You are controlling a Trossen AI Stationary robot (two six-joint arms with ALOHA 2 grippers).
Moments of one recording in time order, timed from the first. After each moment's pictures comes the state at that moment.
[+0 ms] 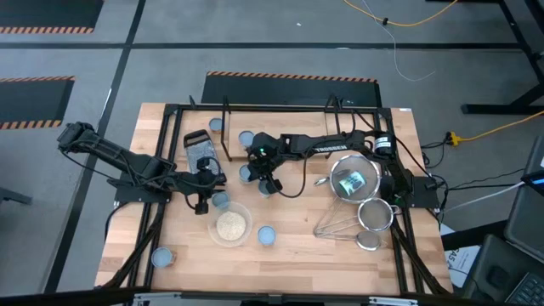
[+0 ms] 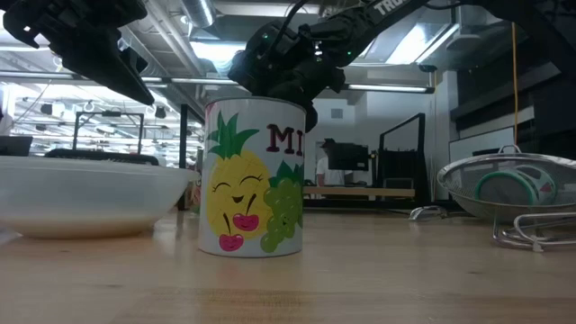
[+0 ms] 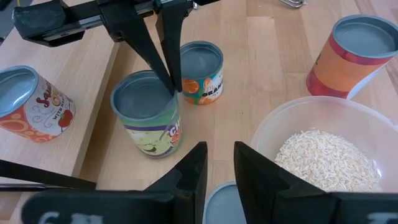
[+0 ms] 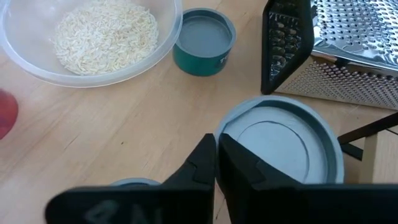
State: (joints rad) left arm -0.34 0.86 0.54 -0.39 -0.38 -0.23; right arm -0.15 2.14 1.59 -0.29 -0.41 -0.56
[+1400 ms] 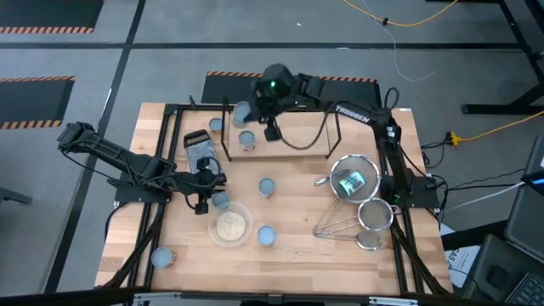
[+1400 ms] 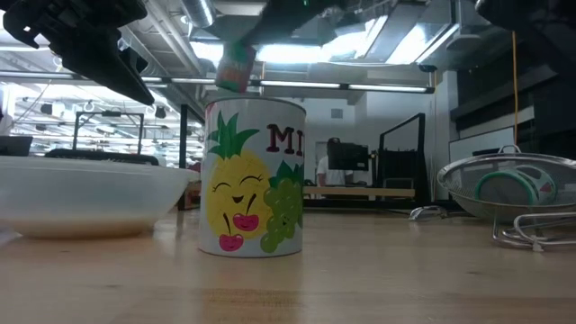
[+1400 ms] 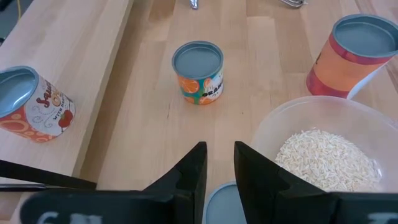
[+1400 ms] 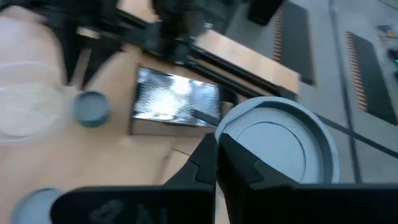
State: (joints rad) left arm -0.34 0.86 0.54 -0.39 -0.38 -0.23; right arm -0.34 2.12 2.29 -0.83 -0.37 -0.64
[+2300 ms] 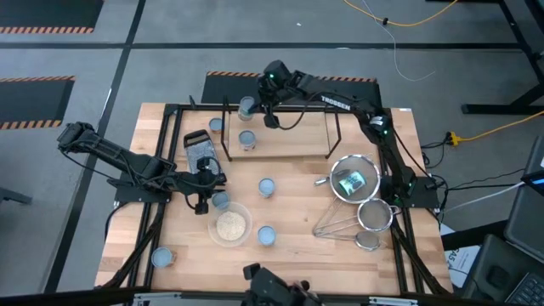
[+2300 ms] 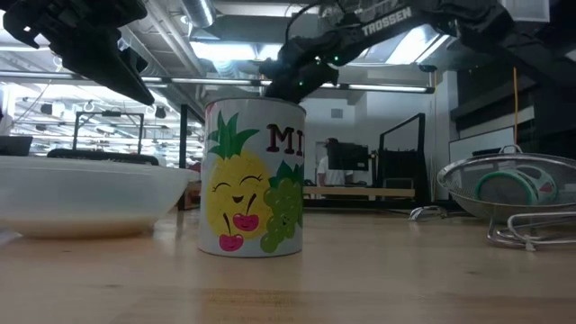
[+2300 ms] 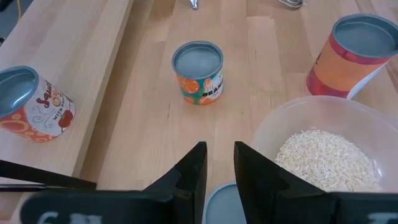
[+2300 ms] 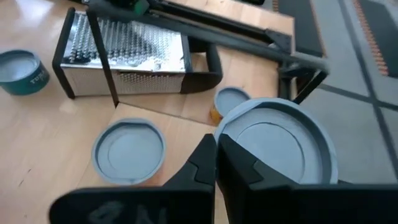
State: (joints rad) left arm -0.34 0.86 0.54 -0.39 -0.38 -0.23; right arm -0.54 2.26 2.10 -0.56 -0.55 -0.63
